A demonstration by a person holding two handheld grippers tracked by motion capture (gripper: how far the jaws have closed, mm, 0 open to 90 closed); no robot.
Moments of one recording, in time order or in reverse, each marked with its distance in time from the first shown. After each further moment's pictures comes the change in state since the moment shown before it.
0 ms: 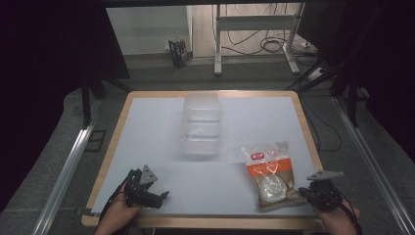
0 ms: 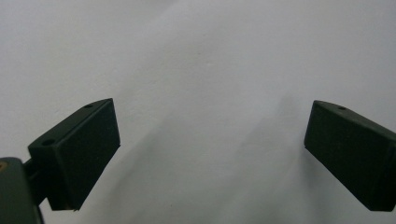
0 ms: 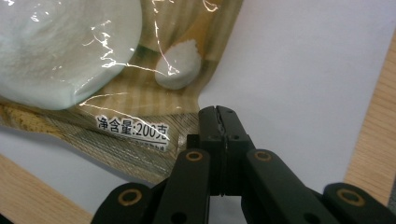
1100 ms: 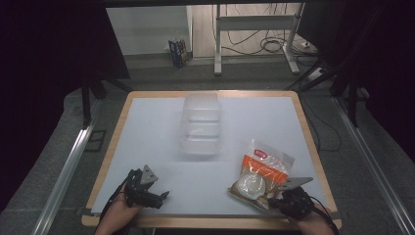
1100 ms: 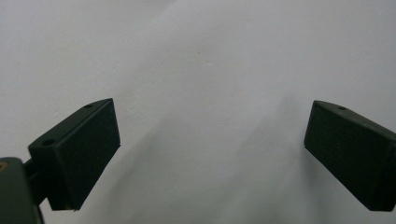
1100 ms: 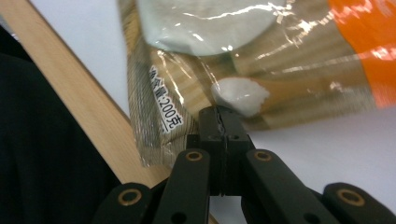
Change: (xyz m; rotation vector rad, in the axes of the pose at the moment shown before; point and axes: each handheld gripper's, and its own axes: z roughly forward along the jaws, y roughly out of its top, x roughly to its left) left arm 0.000 0.000 0.000 0.009 0.001 0.005; right arm 0.069 0.017 0.016 0.006 0.285 -0.194
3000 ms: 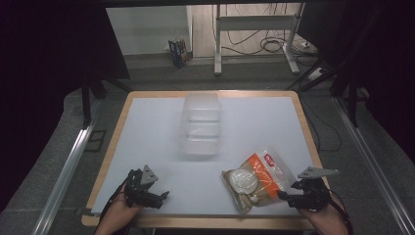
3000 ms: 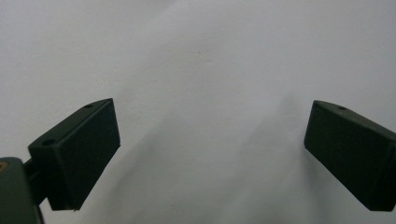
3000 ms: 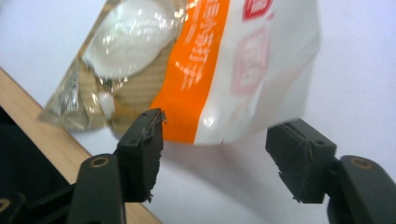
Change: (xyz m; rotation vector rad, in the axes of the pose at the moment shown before) left arm -0.001 0.000 0.000 0.001 0.006 0.003; right arm -0.029 0.003 -0.040 -0.162 -0.095 0.153
